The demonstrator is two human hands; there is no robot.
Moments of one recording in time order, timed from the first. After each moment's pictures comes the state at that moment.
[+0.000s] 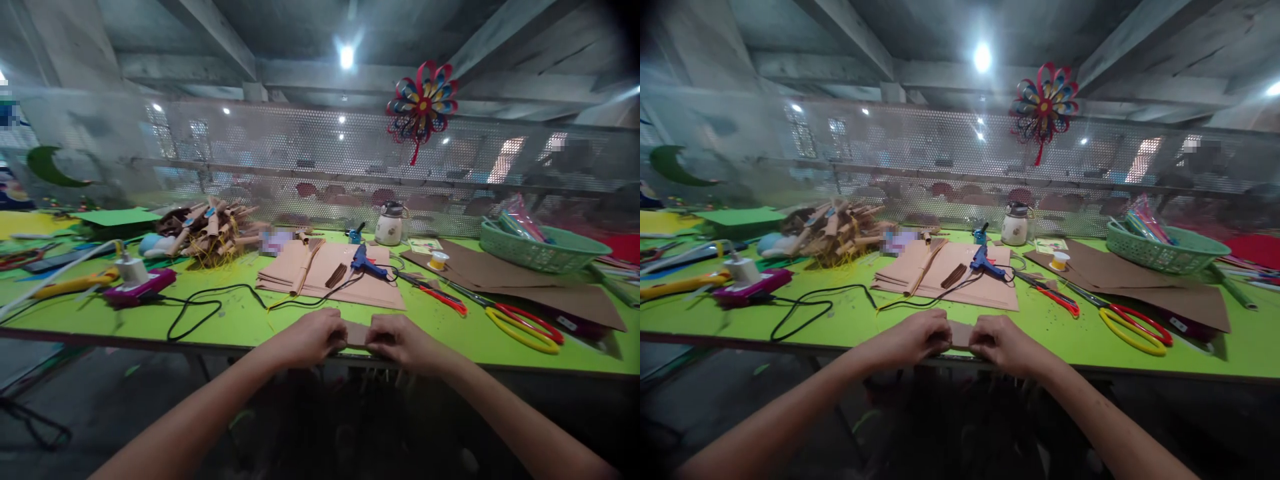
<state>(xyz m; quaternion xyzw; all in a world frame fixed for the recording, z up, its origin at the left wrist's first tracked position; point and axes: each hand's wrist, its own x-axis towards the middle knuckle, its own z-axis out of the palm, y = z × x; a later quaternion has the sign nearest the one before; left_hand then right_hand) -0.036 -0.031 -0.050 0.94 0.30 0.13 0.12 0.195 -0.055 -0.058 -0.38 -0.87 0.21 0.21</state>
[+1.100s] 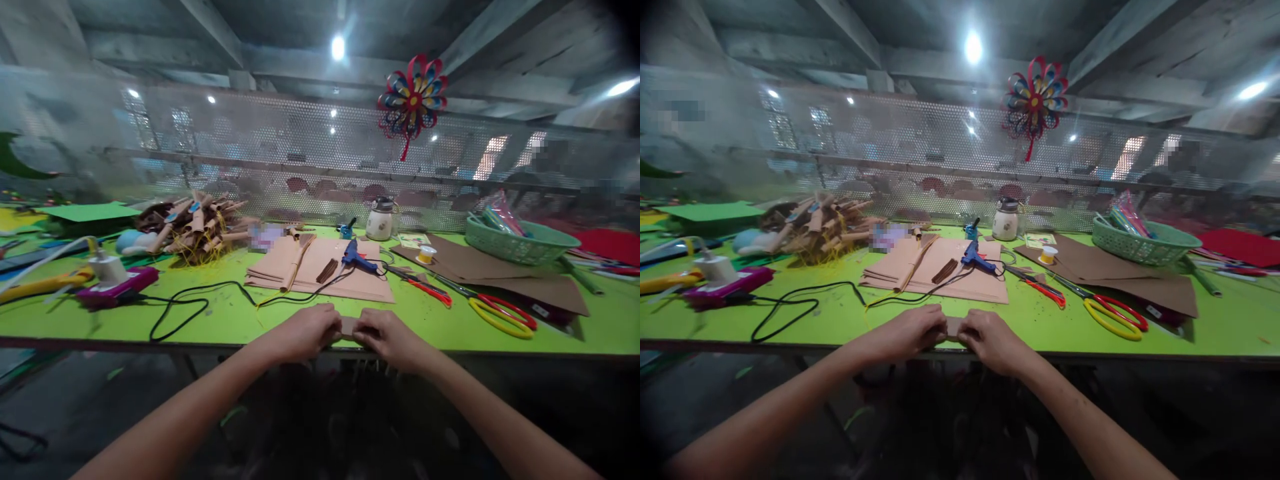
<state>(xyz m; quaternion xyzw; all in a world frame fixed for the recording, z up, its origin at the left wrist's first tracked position) -0.028 -0.029 -0.052 0.94 0.29 0.13 0.11 0.184 -0.059 -0.062 -0.43 -0.86 0.15 0.24</state>
